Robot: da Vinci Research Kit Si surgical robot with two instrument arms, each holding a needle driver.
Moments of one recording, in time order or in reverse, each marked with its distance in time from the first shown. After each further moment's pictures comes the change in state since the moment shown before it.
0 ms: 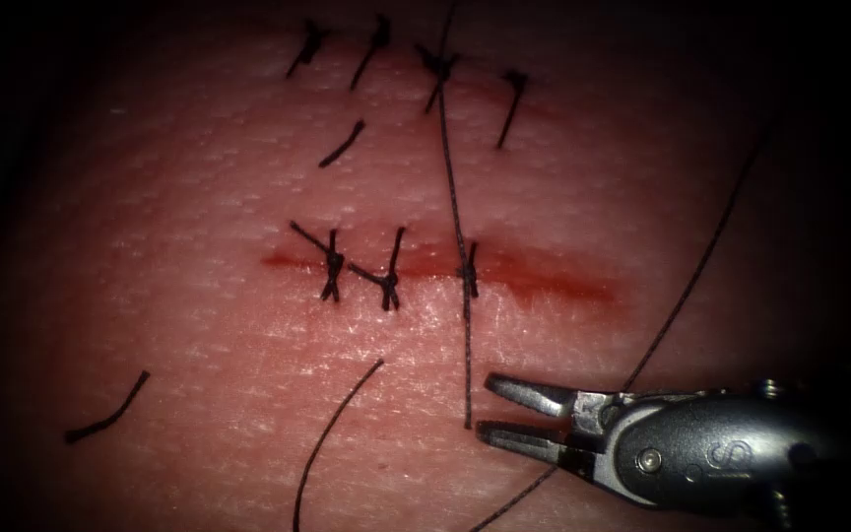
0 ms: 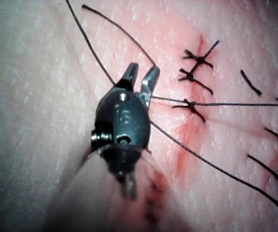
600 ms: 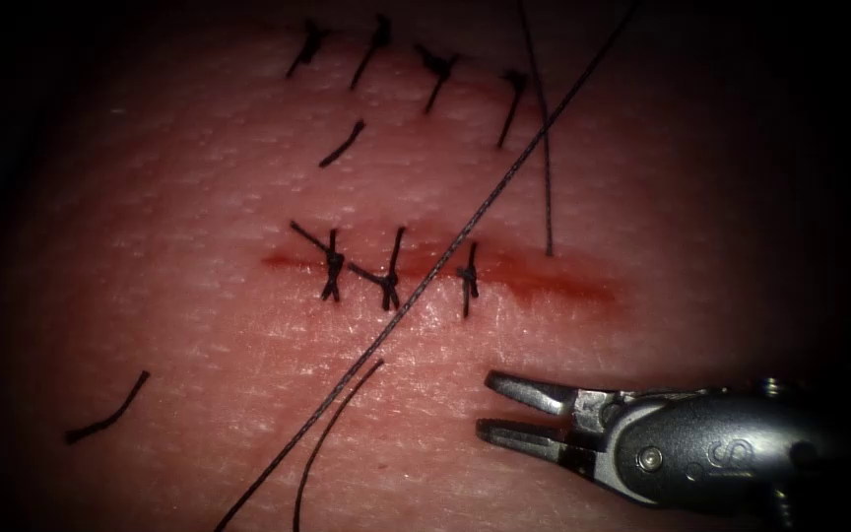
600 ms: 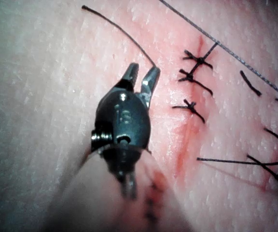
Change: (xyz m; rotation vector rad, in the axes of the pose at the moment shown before) right arm 0.000 0.000 0.000 -0.009 0.003 0.003; left arm 0.004 -0.005 0.006 0.074 -0.022 -0.114
